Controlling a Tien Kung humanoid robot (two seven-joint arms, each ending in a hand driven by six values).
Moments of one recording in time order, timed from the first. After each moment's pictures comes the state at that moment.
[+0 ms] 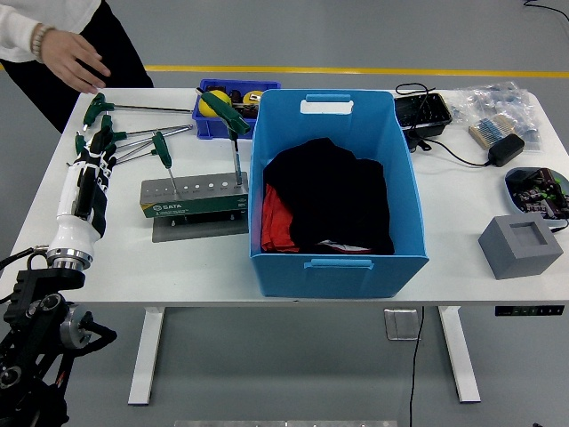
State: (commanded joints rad) left arm -0.10 0.02 -1.49 -1.30 1.18 0.12 -0.24; right arm 0.16 -0.22 0.22 0.19 -0.09 -0.15 0.02
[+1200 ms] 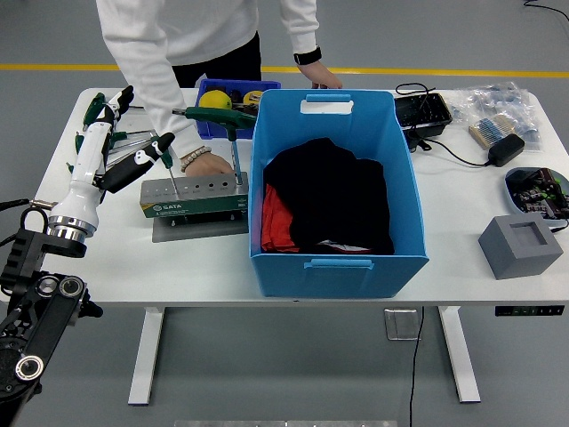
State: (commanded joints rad) left arm -0.20 0.10 -1.39 -1.43 1.77 0.15 -0.15; right arm 0.15 -0.21 0.25 0.19 -0.13 -0.15 0.01
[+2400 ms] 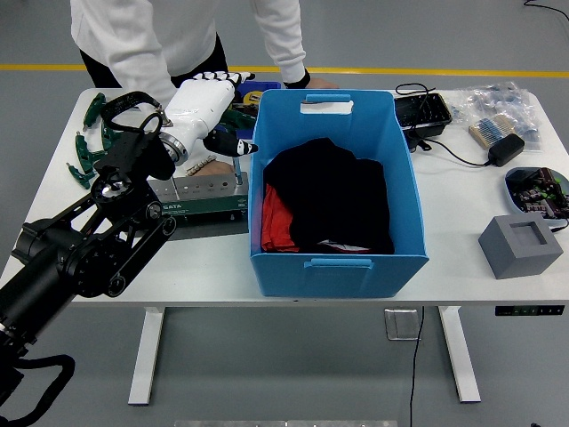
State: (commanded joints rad) left arm -0.72 0.10 -0.97 -1.04 2.27 0.09 0.18; right arm 0.16 -0.22 0.26 0.19 -0.15 -0.15 0.00
